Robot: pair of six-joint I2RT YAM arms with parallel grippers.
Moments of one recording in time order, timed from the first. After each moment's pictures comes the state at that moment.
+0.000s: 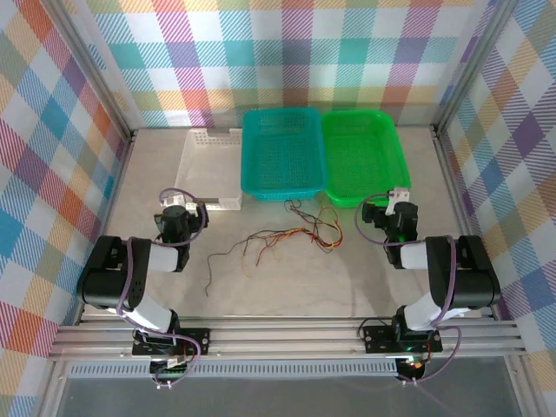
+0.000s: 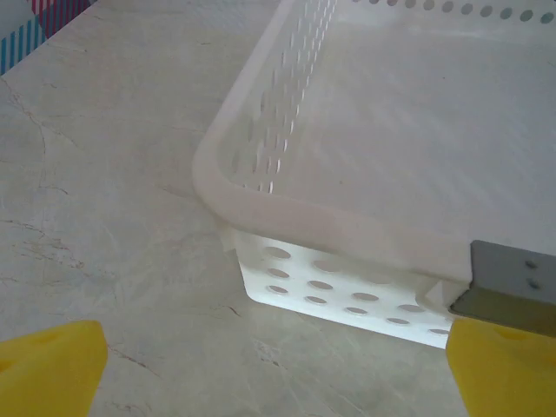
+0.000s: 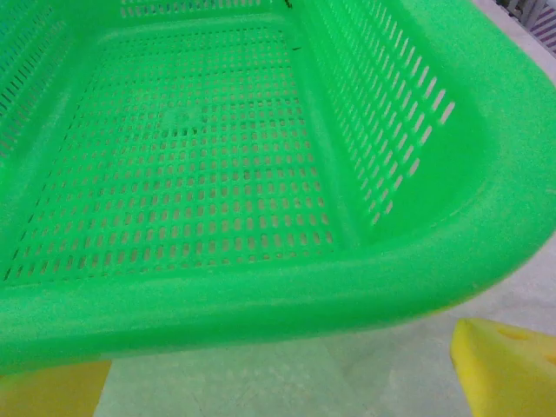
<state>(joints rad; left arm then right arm) -0.09 1.57 0.38 0.73 -0.28 -0.15 0.04 1.54 0.36 0.75 0.06 0.07</state>
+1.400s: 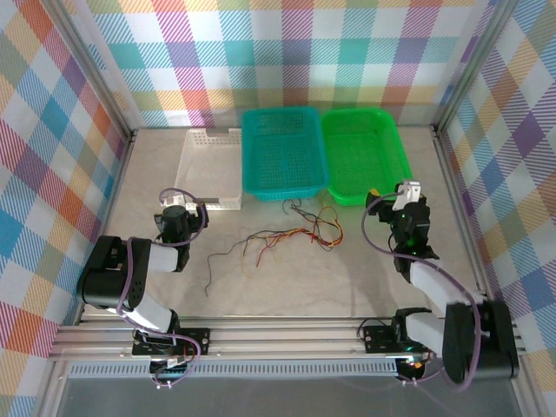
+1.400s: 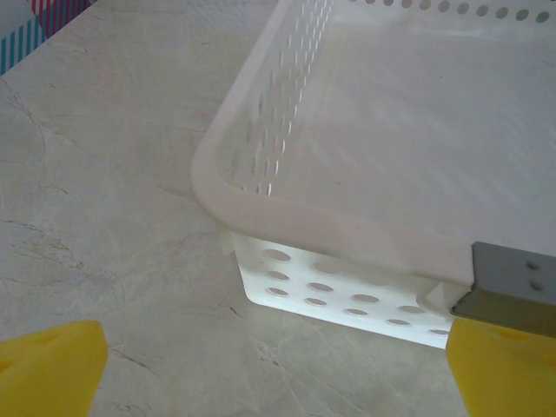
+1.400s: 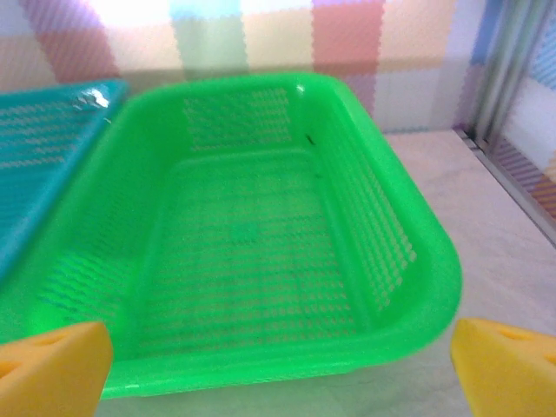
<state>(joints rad) -0.09 1.57 0.38 0.73 -0.28 -0.15 0.10 1.03 0.37 0.45 0.07 0.09</state>
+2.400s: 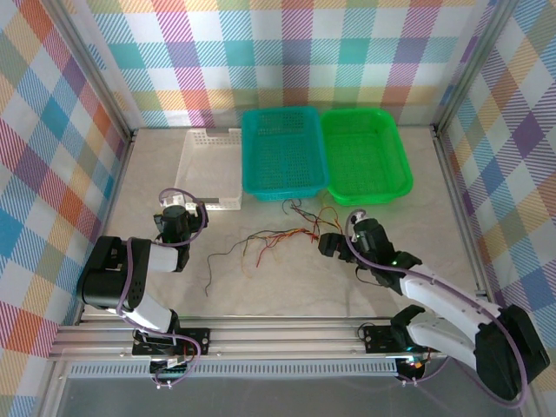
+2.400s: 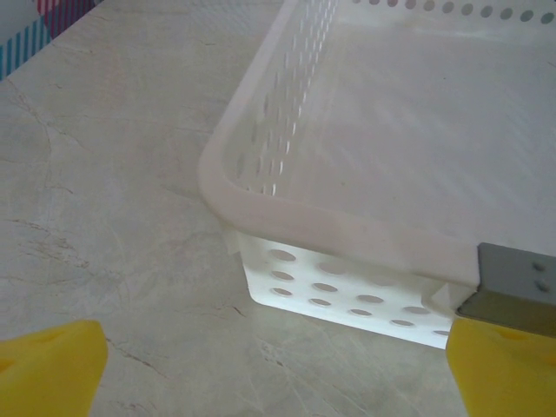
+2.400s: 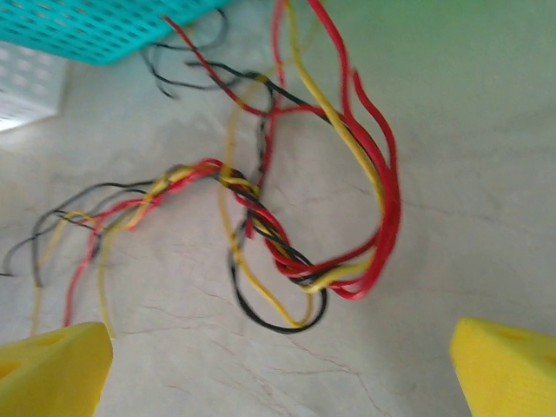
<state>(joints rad) -0.09 1.56 0.38 0.73 -0.29 -0.15 0.59 1.01 0.42 -0.17 0.00 0.70</state>
